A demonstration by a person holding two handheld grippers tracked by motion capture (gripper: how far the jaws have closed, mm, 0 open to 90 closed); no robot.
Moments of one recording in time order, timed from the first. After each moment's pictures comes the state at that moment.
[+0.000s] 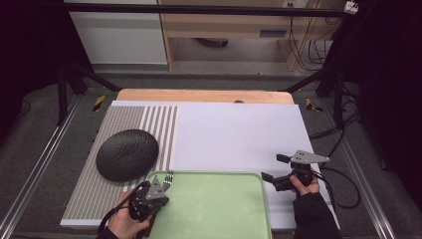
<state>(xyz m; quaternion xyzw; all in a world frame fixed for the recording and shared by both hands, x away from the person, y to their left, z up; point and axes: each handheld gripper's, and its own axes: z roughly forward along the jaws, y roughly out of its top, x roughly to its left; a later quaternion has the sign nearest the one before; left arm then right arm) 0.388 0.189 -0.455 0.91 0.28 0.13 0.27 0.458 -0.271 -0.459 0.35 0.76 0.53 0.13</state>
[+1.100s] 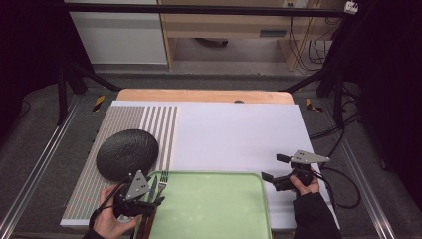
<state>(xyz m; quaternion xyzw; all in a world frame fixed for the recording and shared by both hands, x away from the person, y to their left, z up) 0.386 0.219 -0.428 0.88 0.27 0.21 0.33 0.458 -0.271 -0.458 0.35 0.76 0.53 0.13</state>
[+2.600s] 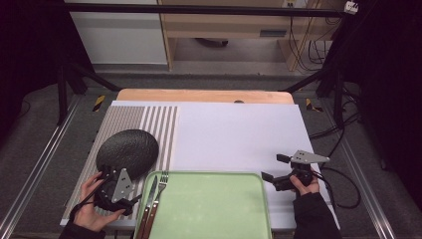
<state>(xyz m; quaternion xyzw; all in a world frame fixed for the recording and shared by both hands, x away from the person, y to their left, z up) 0.397 0.267 -0.428 0.90 0.19 0.32 0.24 0.458 -0.271 -0.459 0.35 0.76 0.53 0.13</state>
